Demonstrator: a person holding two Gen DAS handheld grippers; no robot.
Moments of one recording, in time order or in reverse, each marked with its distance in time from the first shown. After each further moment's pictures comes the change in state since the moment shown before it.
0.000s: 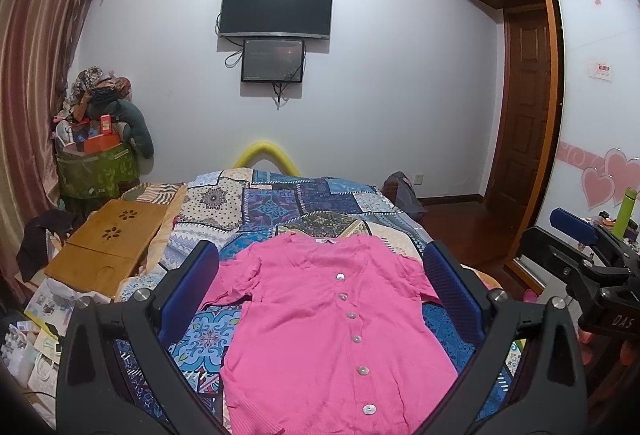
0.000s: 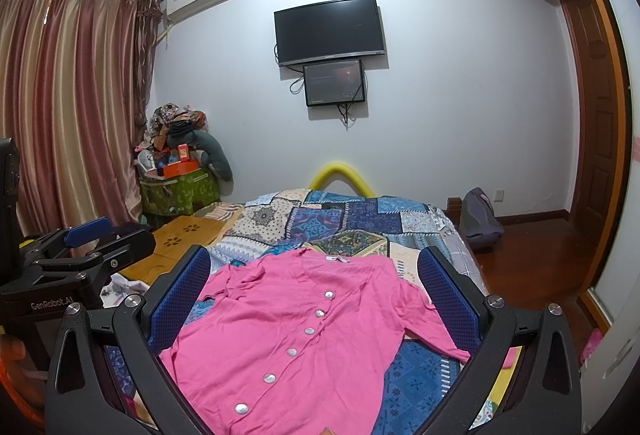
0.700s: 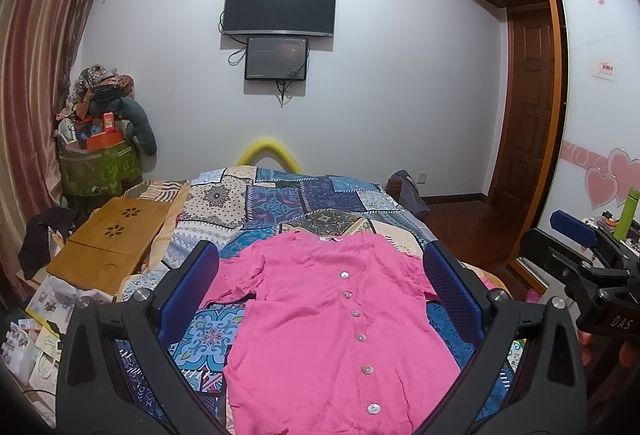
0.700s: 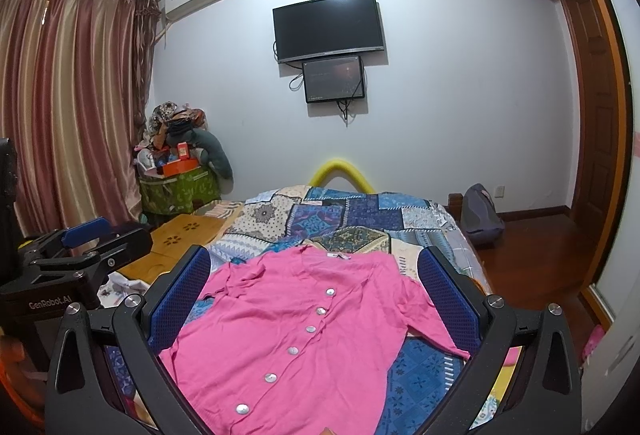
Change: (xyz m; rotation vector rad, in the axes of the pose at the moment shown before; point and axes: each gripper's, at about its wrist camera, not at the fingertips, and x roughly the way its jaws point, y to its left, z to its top) left arm 0.002 0.002 -0.003 -0.001 0.003 0.012; right arm 0.004 0.000 -0.004 0.007 0.008 0.002
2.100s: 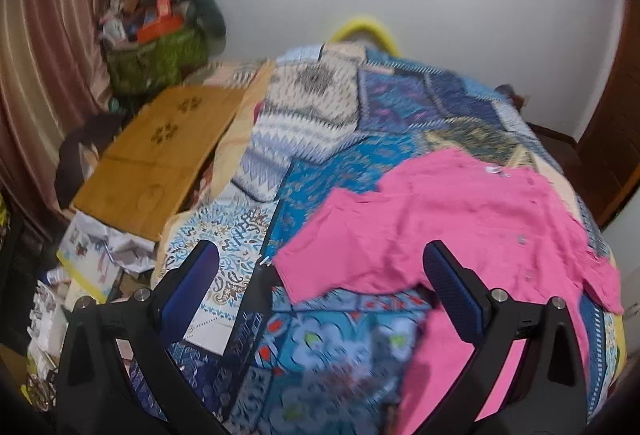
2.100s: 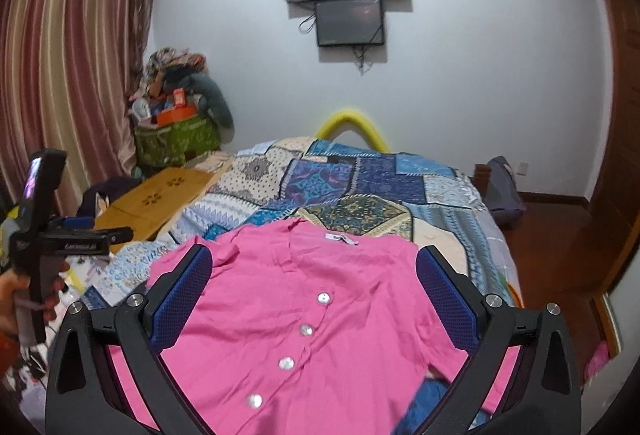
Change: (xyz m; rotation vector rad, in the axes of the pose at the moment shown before) left arm 0.229 0.182 -0.034 -0.131 0.473 0.276; right arm 0.156 -0.017 -0.006 -0.069 0.201 0.049
